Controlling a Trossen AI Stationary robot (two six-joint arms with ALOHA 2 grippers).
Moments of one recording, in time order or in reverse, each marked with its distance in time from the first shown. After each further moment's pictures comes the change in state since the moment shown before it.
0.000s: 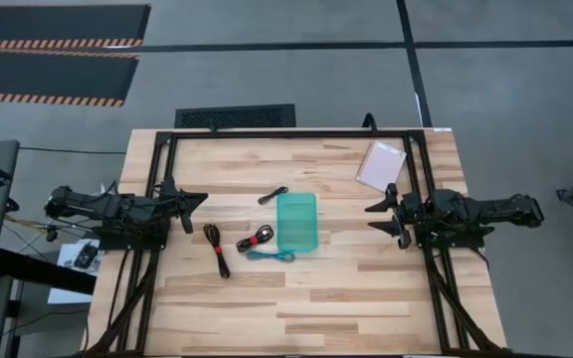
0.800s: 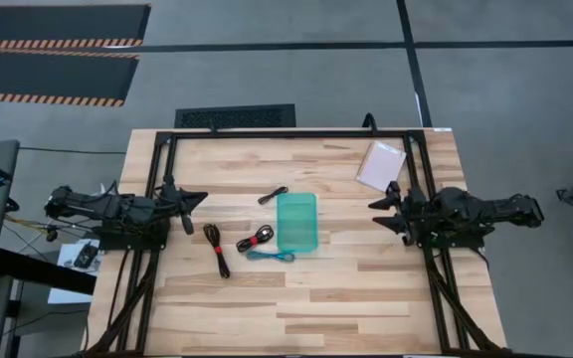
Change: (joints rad) left arm 0.000 0.000 -0.003 0.020 -0.021 0.215; right arm 0.000 0.000 0.000 0.183 -0.001 0.175
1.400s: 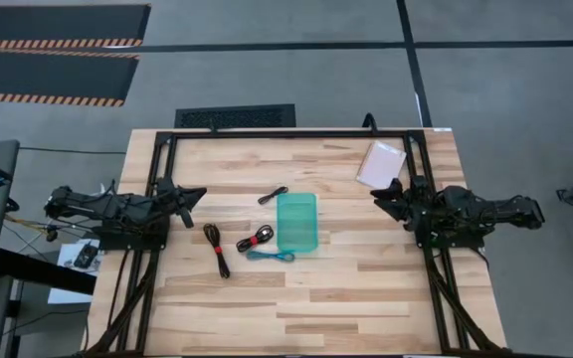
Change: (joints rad) left arm 0.002 0.000 0.000 0.075 -0.061 -0.314; right arm -0.022 0.000 0.000 0.059 0.167 0.254
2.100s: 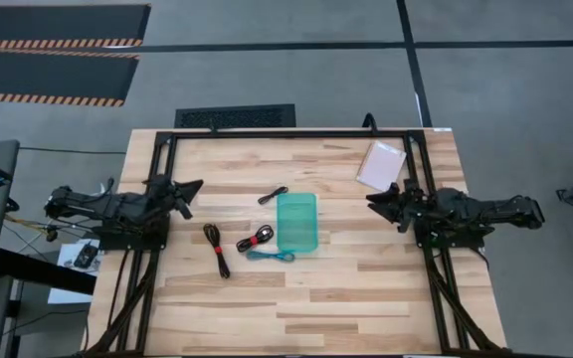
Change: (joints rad) left arm 0.000 0.000 0.002 0.122 -0.100 -0.082; right arm 0.000 0.000 0.000 -0.112 0.041 0.080
